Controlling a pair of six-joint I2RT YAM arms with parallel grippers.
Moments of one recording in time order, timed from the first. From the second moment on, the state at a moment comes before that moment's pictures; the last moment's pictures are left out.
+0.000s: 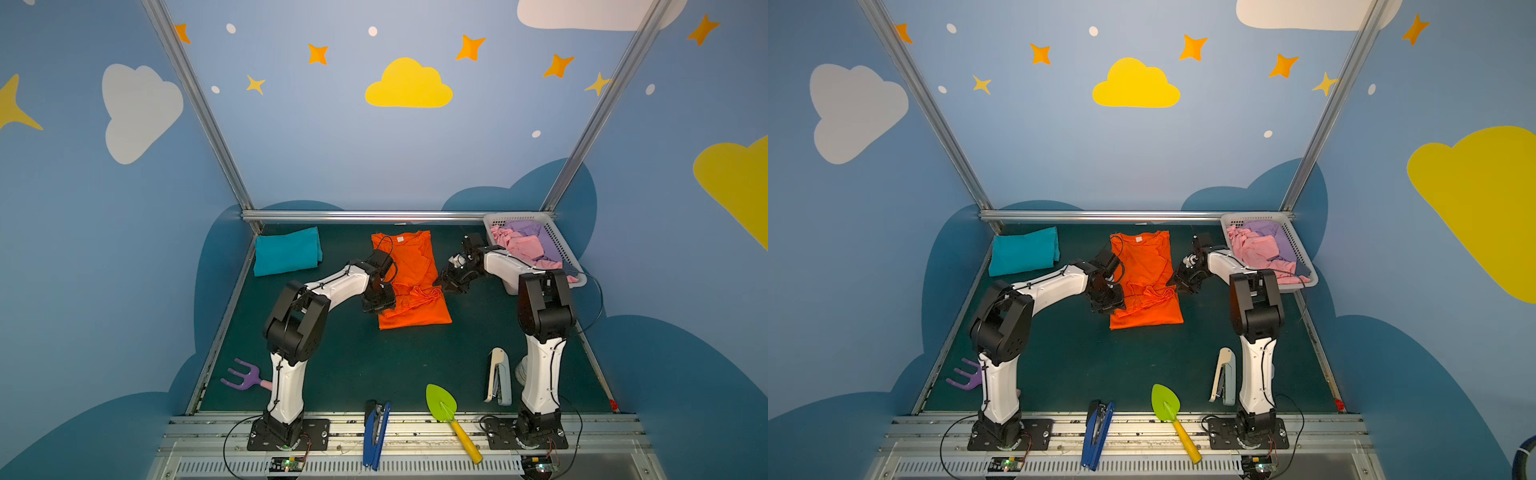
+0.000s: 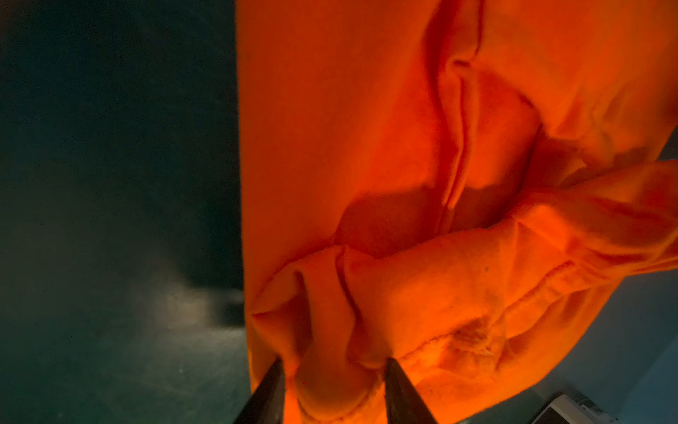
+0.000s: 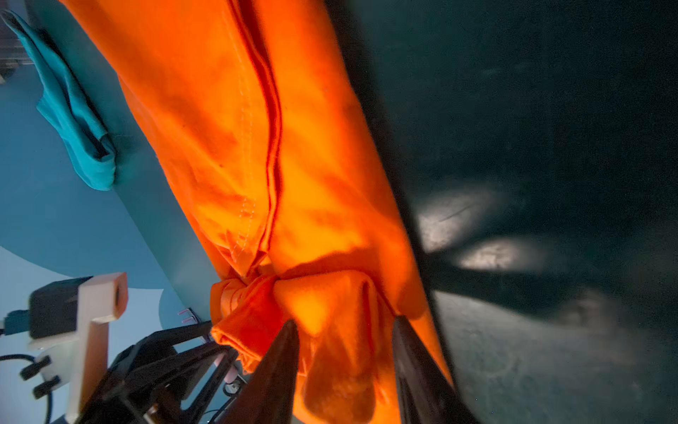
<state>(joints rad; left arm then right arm) -0.52 2.00 1.44 -0.74 0.25 -0.76 0.26 2.14 1.57 -0.71 -0.60 0.58</state>
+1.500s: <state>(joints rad) -0.27 2.35 2.03 -0.77 0.37 -0.76 0.18 2.46 2.02 -0.73 -0.75 0.65</state>
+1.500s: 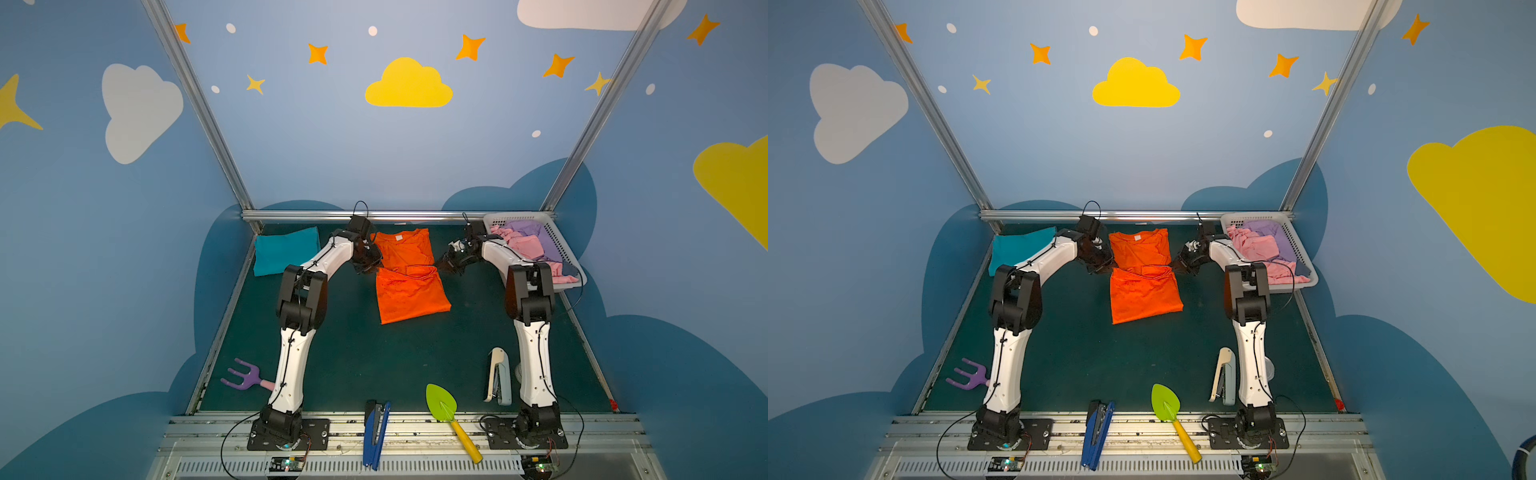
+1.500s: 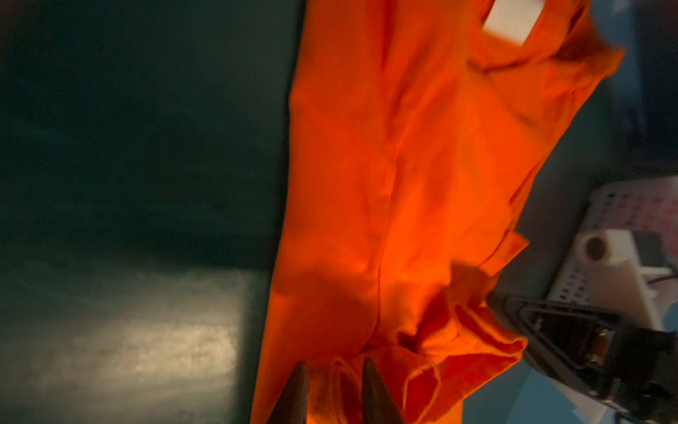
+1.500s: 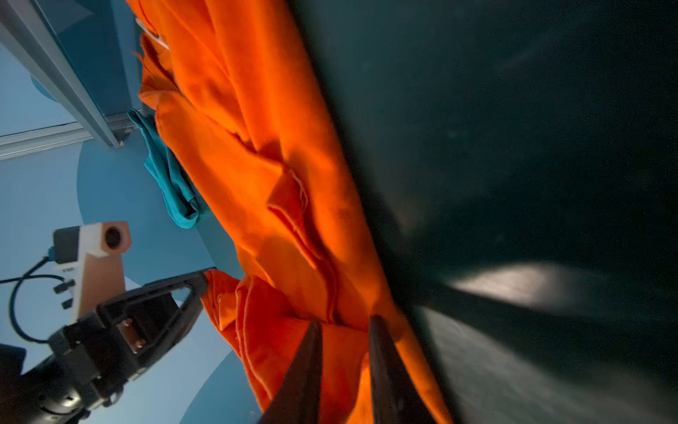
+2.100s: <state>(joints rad) -0.43 2.15 1.79 -0.76 0.36 -0.76 0.18 2.22 1.75 -0.70 -0.68 0.64</state>
